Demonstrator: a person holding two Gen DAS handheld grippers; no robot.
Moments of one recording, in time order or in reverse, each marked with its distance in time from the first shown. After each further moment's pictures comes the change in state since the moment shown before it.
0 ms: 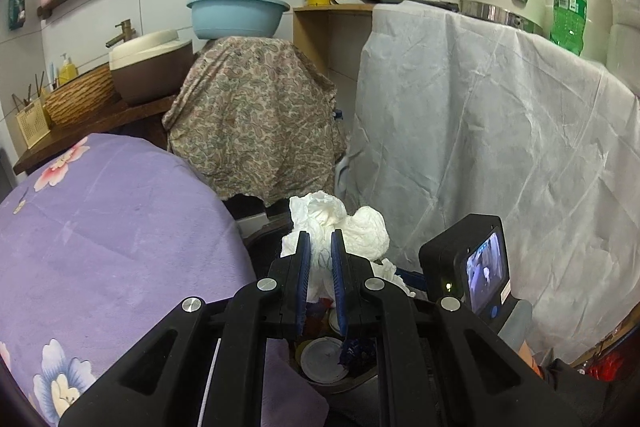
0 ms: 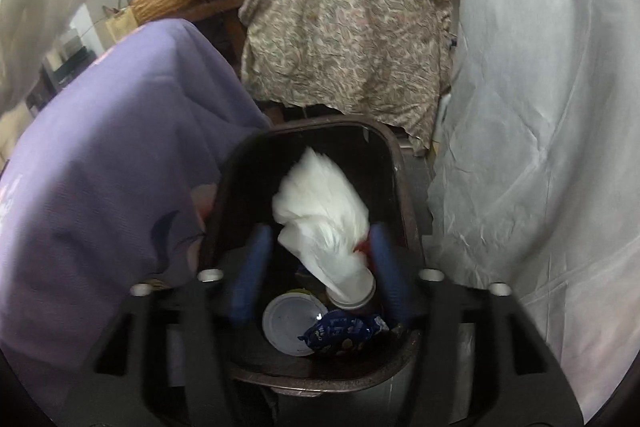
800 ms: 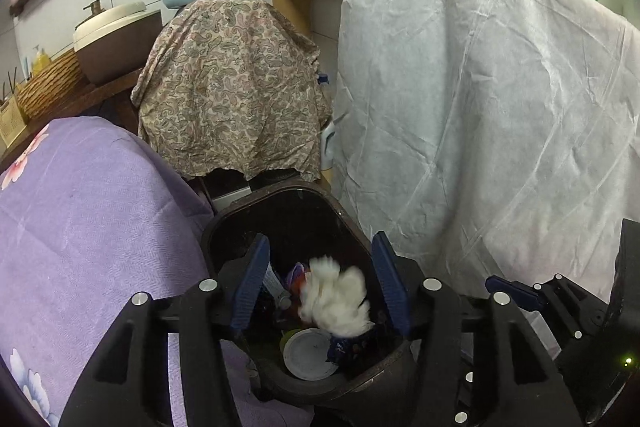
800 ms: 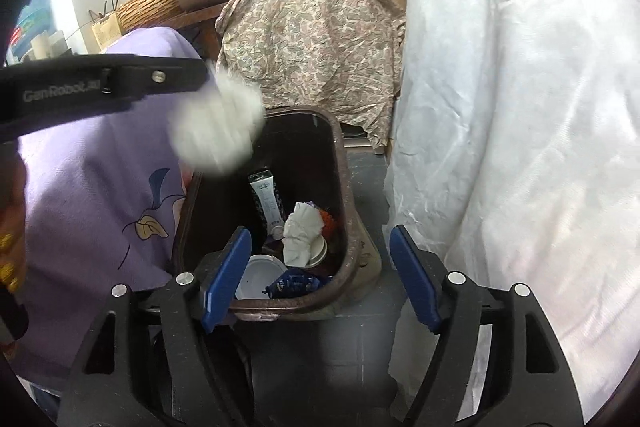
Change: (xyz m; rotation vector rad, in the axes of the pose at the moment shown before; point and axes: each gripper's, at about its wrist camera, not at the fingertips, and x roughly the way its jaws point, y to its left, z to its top) left arm 0.061 -0.024 -0.007 0.041 0.111 -0.022; right arm -0.079 -0.023 -0.040 0.023 -0.048 -0.103
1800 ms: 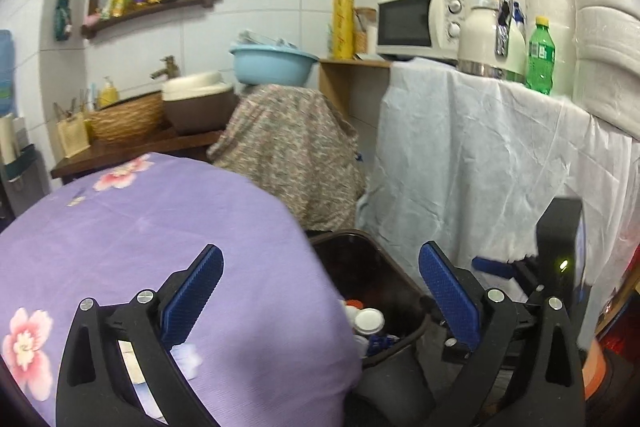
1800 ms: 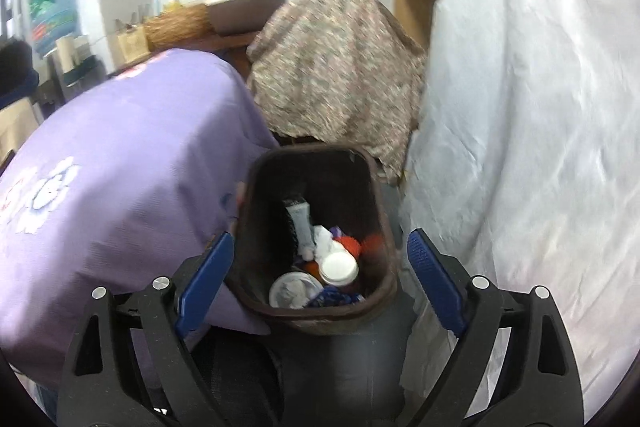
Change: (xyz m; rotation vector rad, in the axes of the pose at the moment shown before) left arm -0.177 0.054 -0.061 -0.069 -0.305 0.097; right arm -0.062 0.066 0.009 -0.079 -0.127 0.043
